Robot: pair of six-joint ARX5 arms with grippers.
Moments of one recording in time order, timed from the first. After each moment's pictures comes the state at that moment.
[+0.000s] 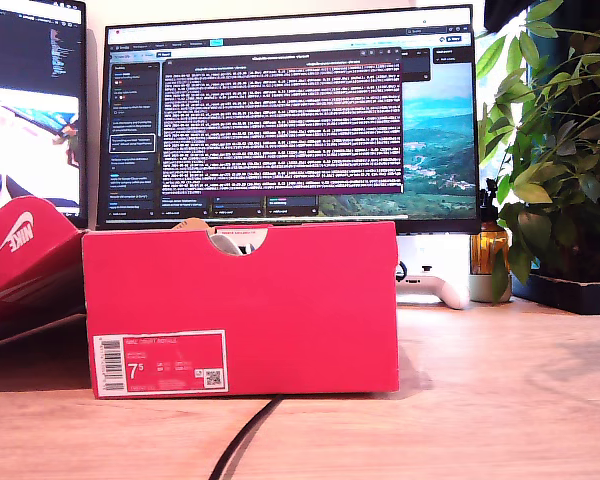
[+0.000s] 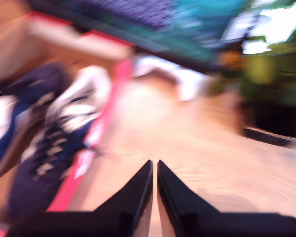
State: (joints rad) left arm 0.05 0.00 0.02 -0.23 0.19 -0.19; right arm 0.60 1.07 1.24 -0.81 0.47 0.13
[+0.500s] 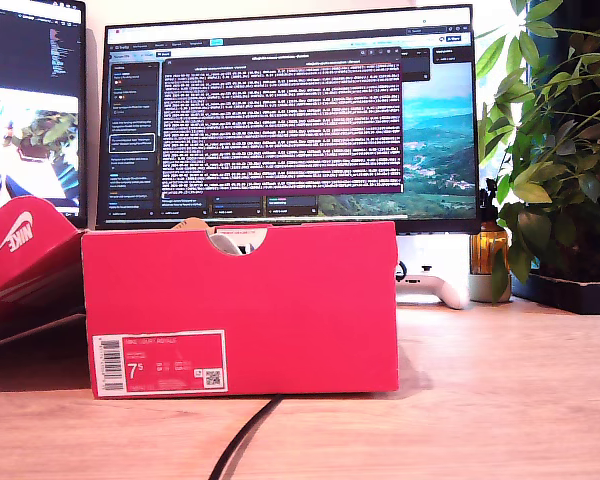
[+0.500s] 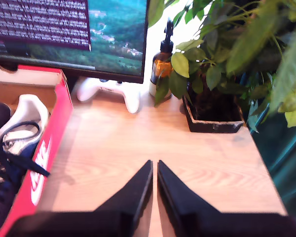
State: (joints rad) left arm 0.05 0.00 0.02 -0.23 0.19 -0.19; right arm 0.60 0.73 0.85 -0.59 0.61 0.18
